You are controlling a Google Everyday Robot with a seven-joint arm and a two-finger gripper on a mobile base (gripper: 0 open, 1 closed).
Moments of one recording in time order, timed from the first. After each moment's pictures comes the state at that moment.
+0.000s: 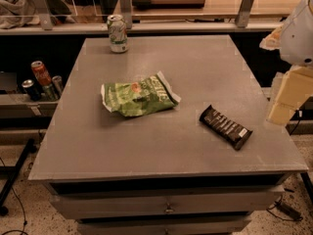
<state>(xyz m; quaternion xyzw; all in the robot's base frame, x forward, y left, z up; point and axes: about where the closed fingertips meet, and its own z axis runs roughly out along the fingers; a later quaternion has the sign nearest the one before) 0.438 -0.217 0.977 -0.60 0.78 -0.03 0.16</state>
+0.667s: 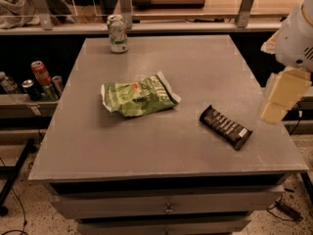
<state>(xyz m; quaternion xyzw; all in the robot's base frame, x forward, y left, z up) 0.445 -0.218 0.967 -0.57 0.80 -0.03 0.15</state>
